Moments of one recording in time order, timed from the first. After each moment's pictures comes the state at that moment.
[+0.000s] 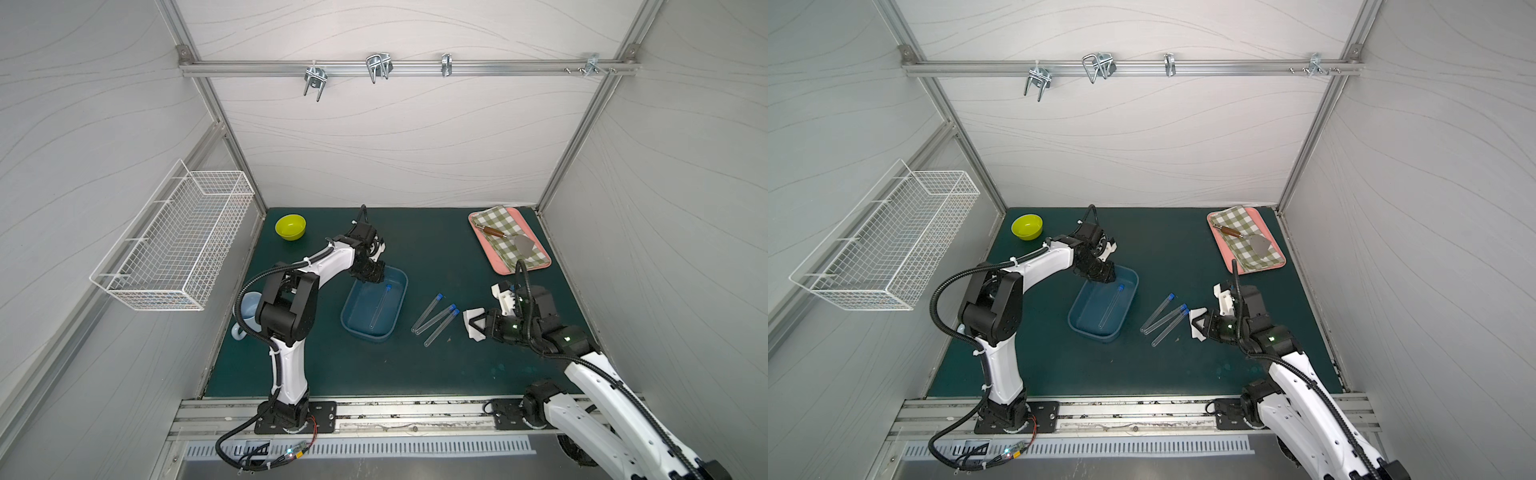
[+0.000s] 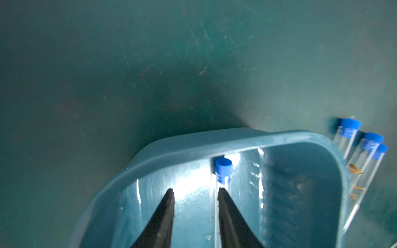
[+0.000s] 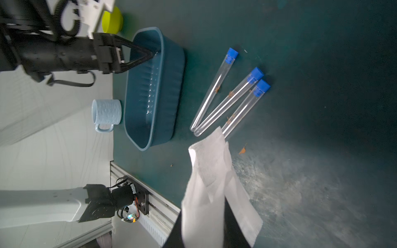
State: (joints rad) left arm -0.37 1.93 1.41 -0.70 0.25 -0.09; right arm 0.38 0.74 0.57 -0.67 -0.47 0.67
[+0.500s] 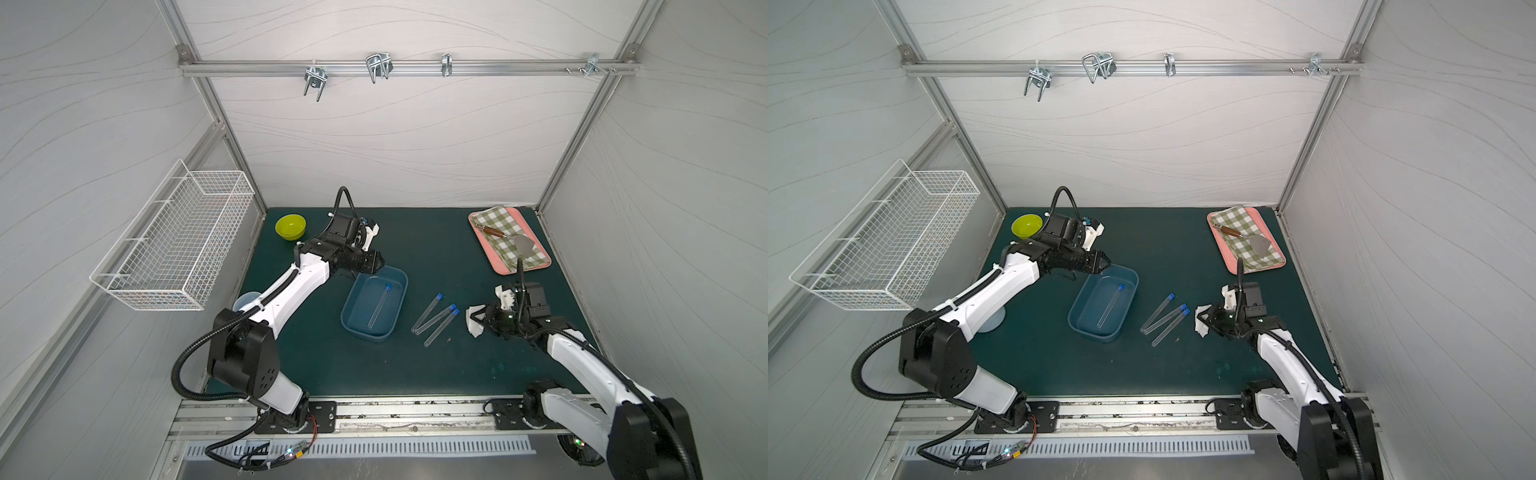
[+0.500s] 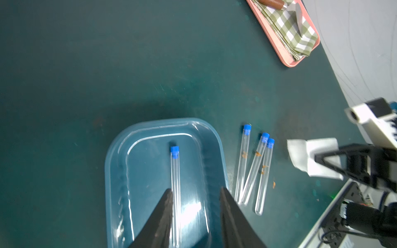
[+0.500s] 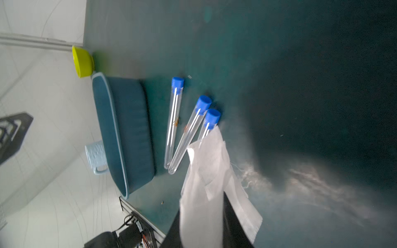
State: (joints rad) left arm -0.37 1.52 1.24 -0.65 0.35 -0.16; right arm 0.15 1.03 0.45 -0.38 -0.56 0.72
